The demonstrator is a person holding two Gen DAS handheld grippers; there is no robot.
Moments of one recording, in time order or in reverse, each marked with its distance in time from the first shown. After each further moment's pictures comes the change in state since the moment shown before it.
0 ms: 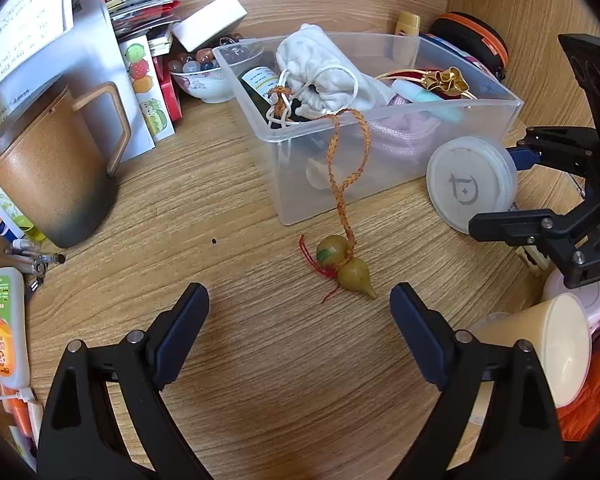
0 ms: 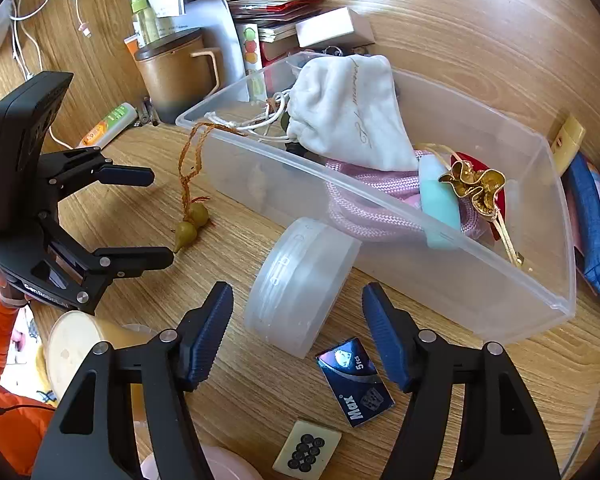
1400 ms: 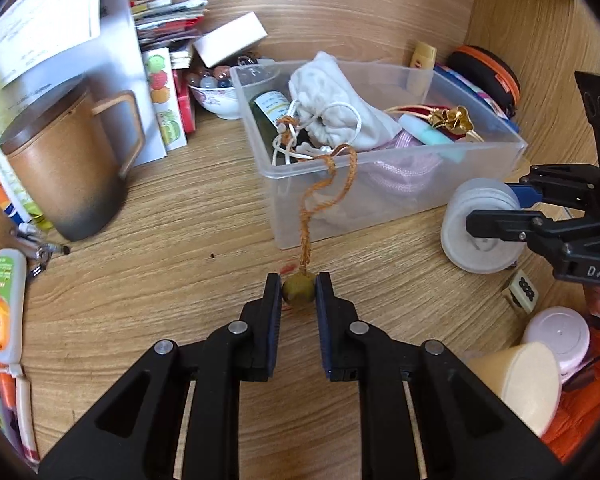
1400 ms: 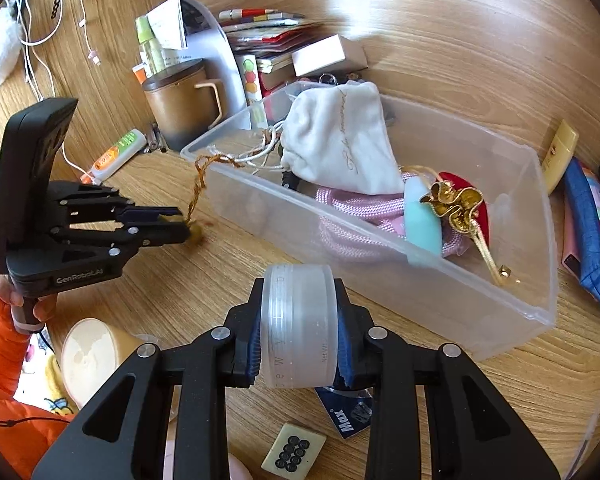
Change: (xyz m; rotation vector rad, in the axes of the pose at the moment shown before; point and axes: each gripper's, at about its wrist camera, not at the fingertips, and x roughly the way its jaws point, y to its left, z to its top) left arm -0.016 -0.006 0.010 -0.117 -0.070 0.015; right arm -0.021 -0.010 0.009 0.007 -0.088 0.045
